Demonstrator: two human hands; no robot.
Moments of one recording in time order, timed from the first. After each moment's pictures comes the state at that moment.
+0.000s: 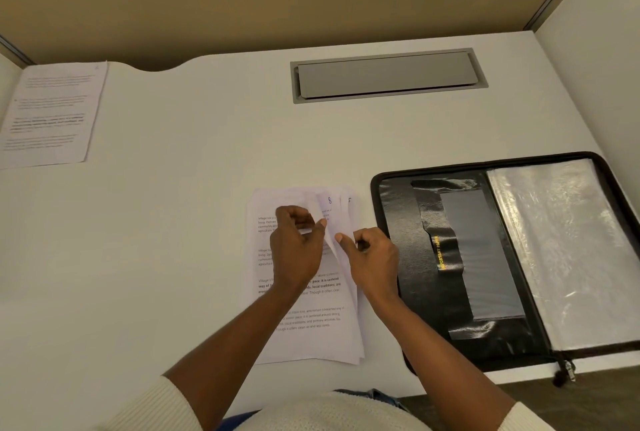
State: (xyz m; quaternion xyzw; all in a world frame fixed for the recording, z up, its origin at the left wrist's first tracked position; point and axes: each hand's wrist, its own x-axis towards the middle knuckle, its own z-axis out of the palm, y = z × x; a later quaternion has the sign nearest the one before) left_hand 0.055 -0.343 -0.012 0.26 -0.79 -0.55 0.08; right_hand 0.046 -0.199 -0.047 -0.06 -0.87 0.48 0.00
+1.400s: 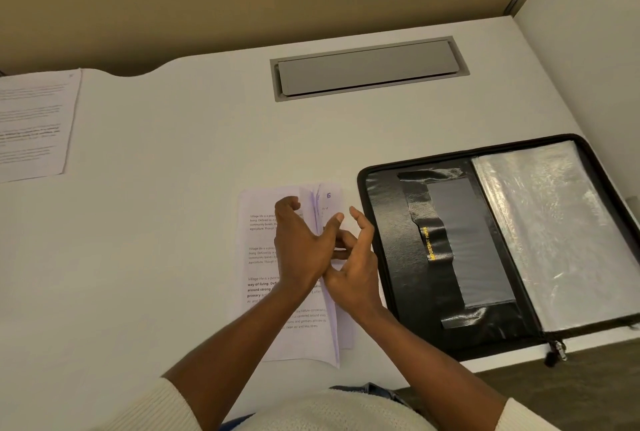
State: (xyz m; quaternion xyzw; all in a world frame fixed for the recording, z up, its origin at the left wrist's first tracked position) left_hand 0.044 -0.315 -0.002 0.26 -0.84 -0.47 0.04; right_hand 0.075 -0.212 -0.024 0.00 -0.79 0.62 -0.03
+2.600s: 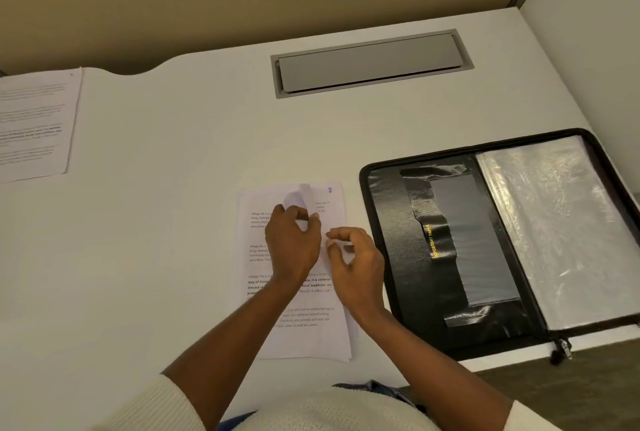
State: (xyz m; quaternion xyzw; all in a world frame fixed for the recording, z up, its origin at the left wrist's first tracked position) left_hand 0.040 -0.332 -0.010 0.26 -0.87 -0.42 0.05; right_hand 0.077 -0.213 -0.036 -0.02 -0.85 0.53 0.04
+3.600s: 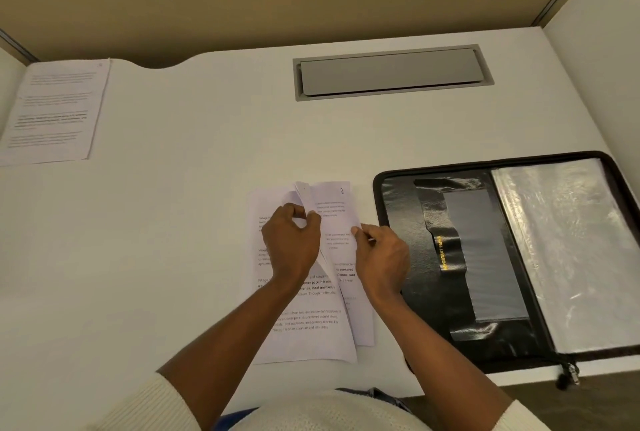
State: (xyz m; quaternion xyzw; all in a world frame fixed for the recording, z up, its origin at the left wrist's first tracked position) left_hand 0.042 -0.344 -0.003 0.31 -0.81 -0.48 0.12; right_hand 0.043 -0.201 -0.036 -0.11 -0.91 0.39 0.03
